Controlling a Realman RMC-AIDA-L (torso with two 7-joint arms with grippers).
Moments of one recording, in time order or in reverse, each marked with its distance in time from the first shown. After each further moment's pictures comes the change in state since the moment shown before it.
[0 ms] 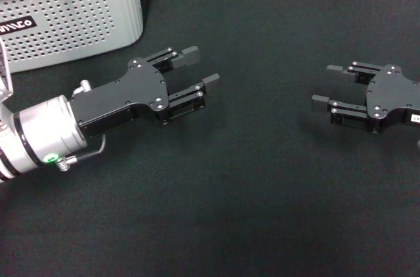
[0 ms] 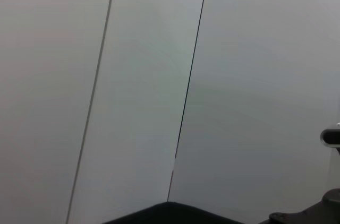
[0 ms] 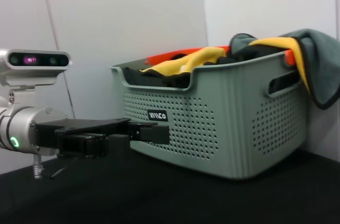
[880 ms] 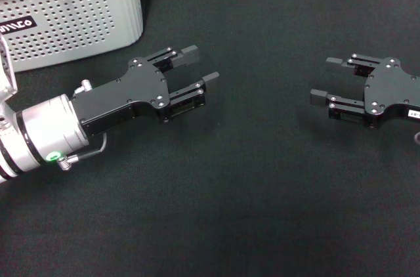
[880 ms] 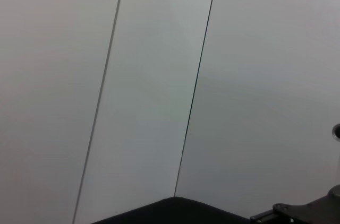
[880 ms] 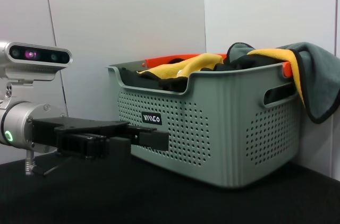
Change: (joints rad) left arm -0.006 -0.002 -0.001 -0.008 -0.001 -0.025 -0.001; right arm 0.014 0.001 -0.001 0.028 0.026 -0.021 -0.092
